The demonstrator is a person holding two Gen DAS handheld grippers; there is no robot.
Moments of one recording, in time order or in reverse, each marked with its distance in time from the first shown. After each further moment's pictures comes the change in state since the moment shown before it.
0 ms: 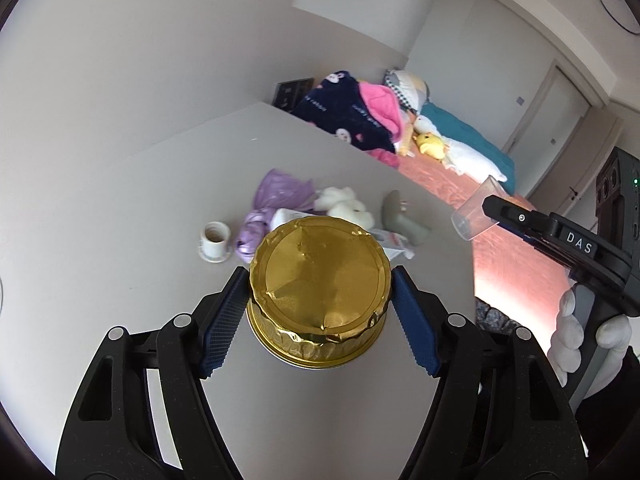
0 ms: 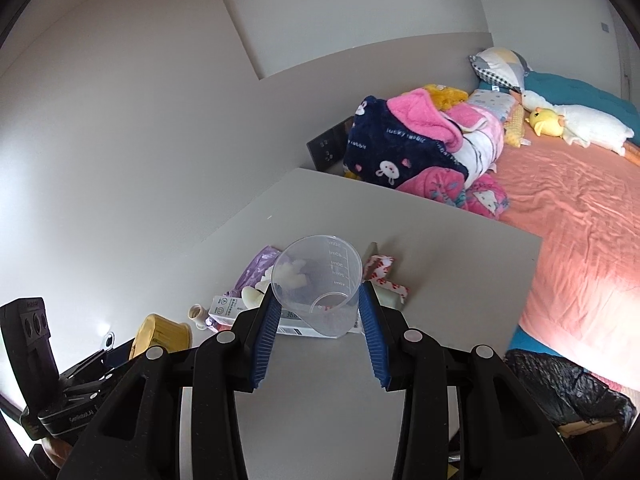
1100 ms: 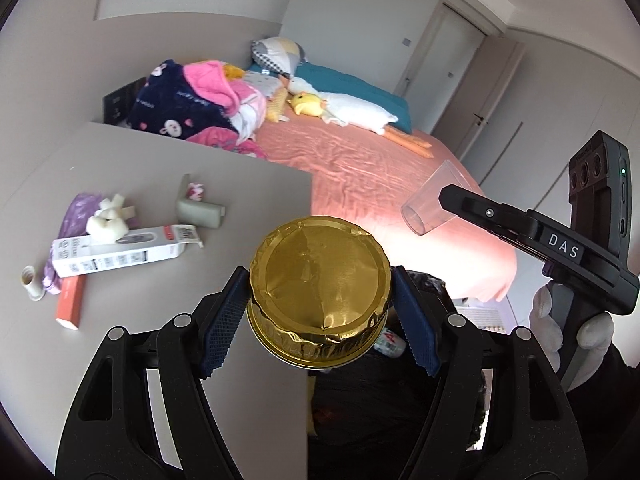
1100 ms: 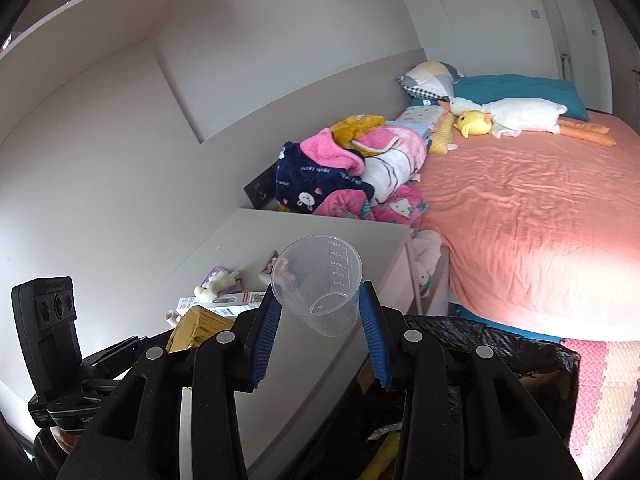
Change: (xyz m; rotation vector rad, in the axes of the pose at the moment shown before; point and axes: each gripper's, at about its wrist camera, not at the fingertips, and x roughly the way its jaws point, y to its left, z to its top) left arm 0.018 -0.159 -0.013 0.276 0.113 -0.323; right arm -0.134 -0.089 -0.041 0.143 -0.144 -0.123
